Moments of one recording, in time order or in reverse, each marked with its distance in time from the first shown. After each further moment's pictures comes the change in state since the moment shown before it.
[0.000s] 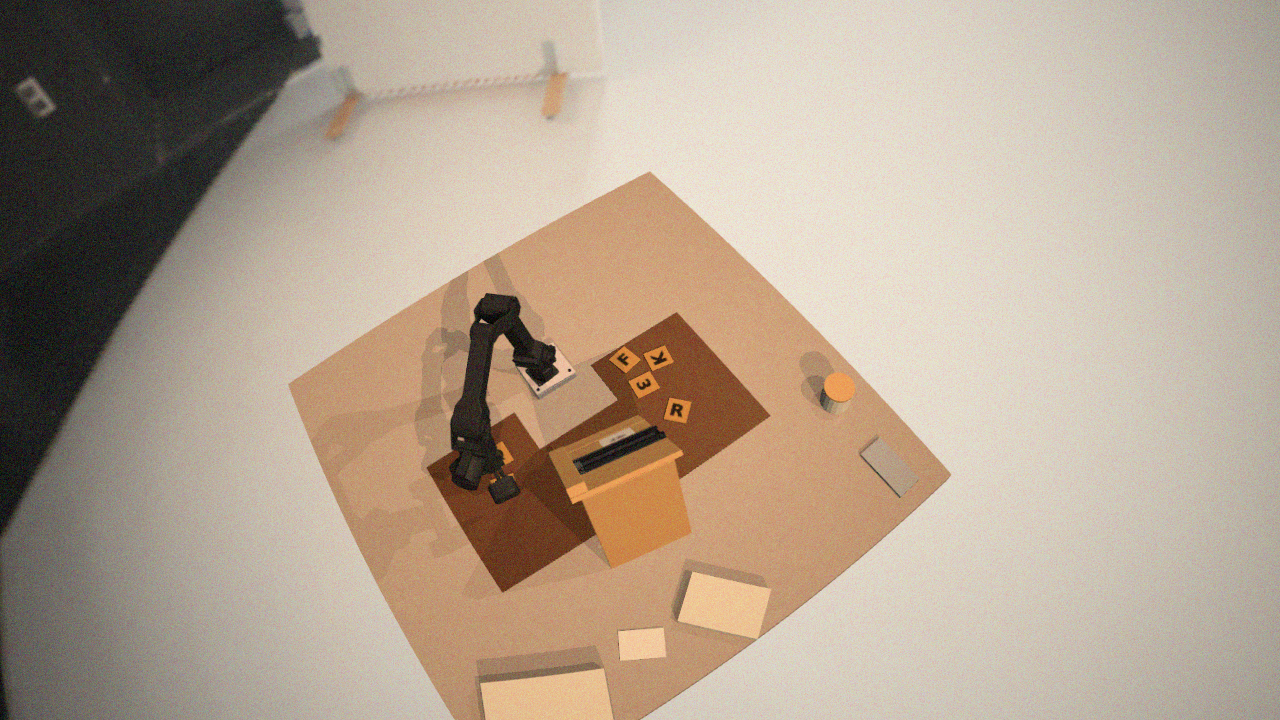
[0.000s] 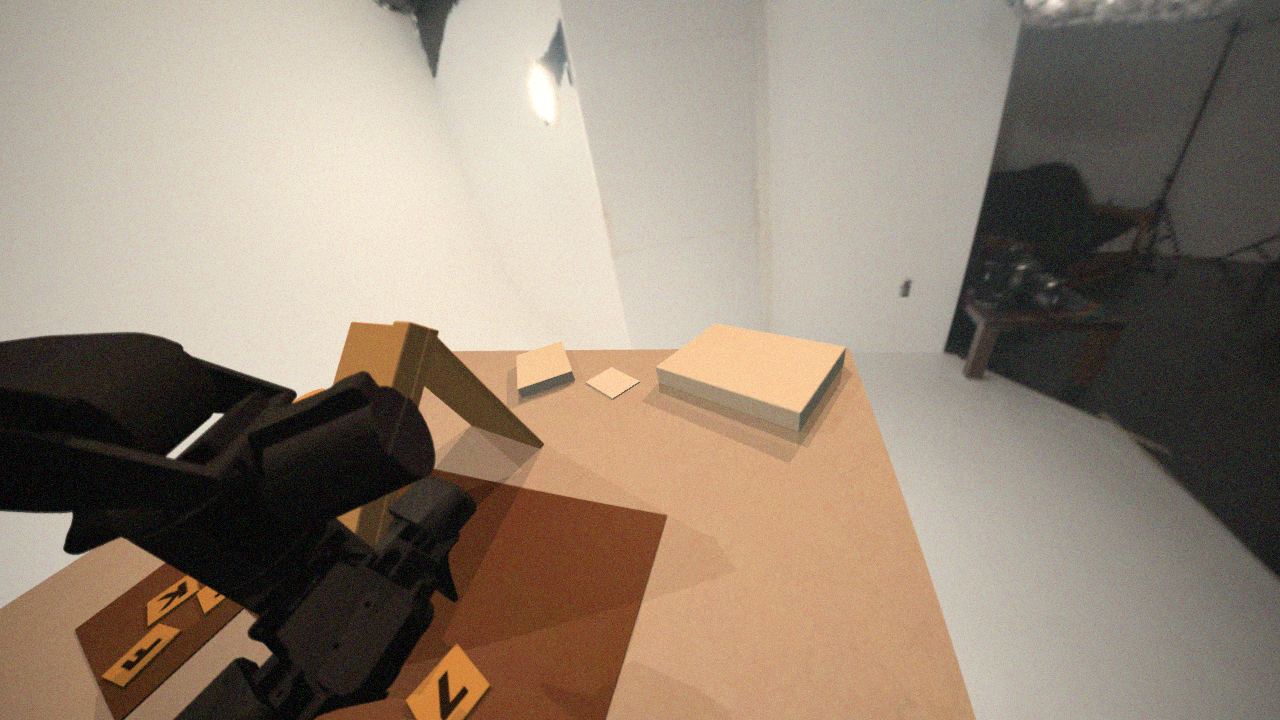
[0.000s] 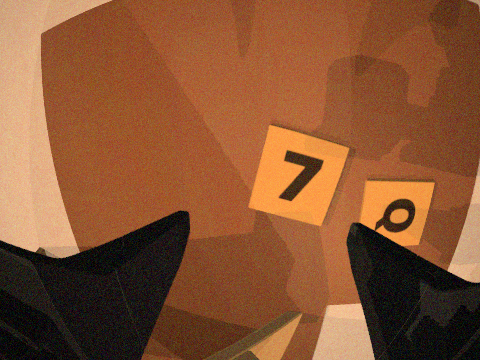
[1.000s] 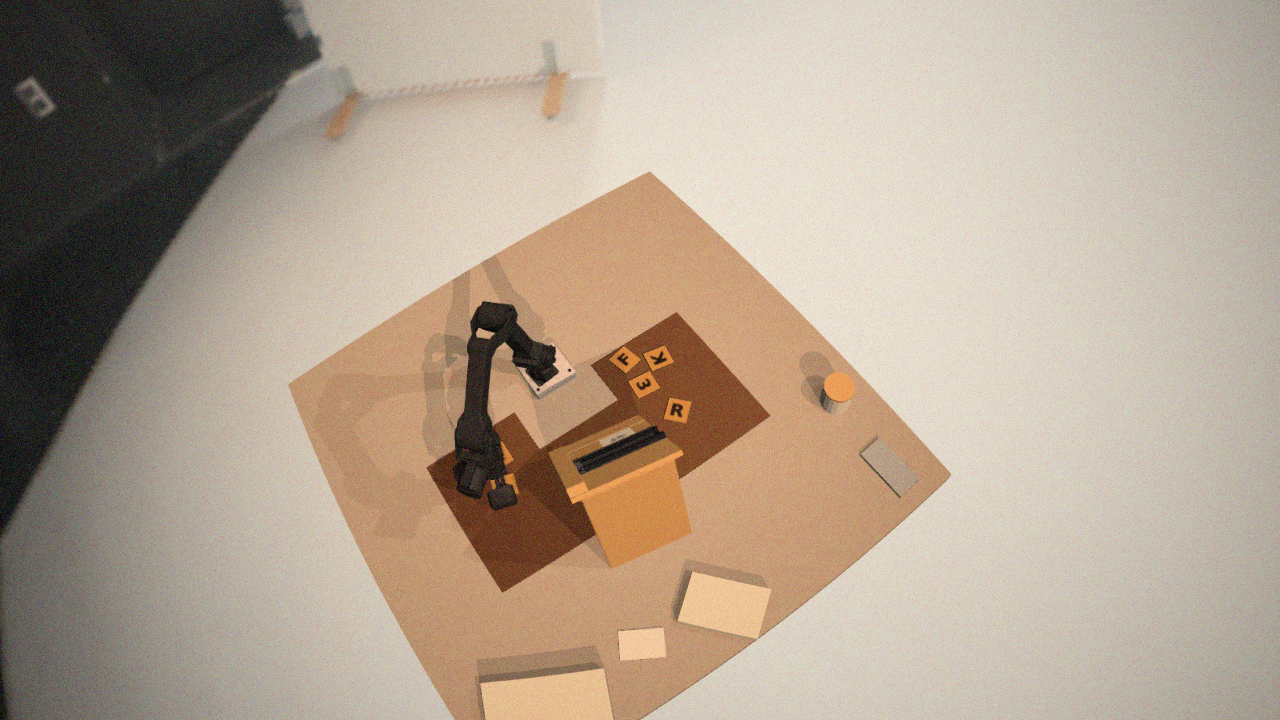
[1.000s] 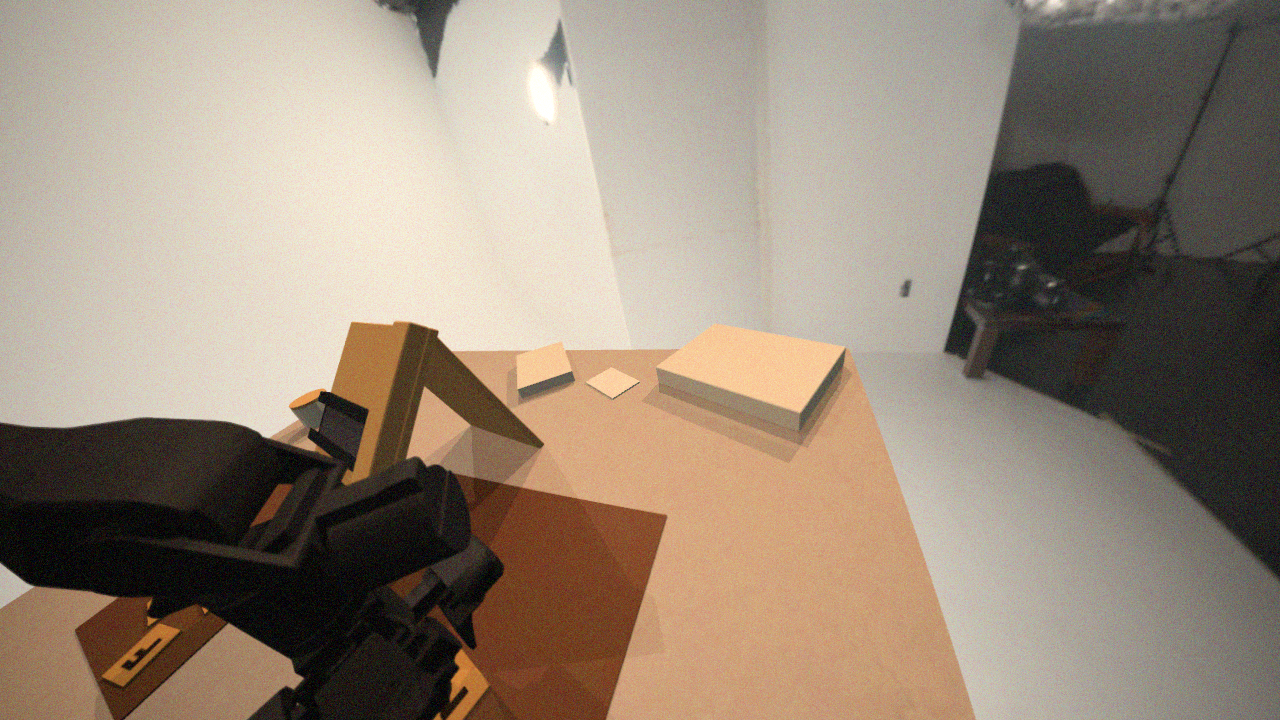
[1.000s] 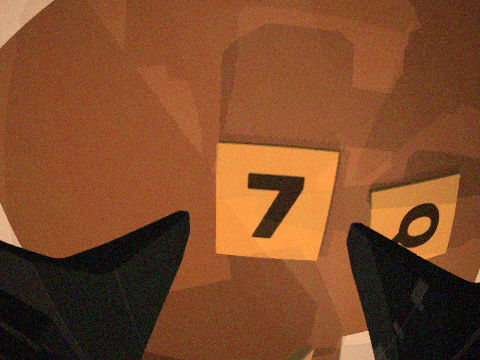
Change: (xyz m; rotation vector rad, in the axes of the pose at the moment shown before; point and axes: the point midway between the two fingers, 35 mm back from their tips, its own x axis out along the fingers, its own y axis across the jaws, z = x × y) arm 0.051 -0.016 -0.001 0.176 0.016 -0.057
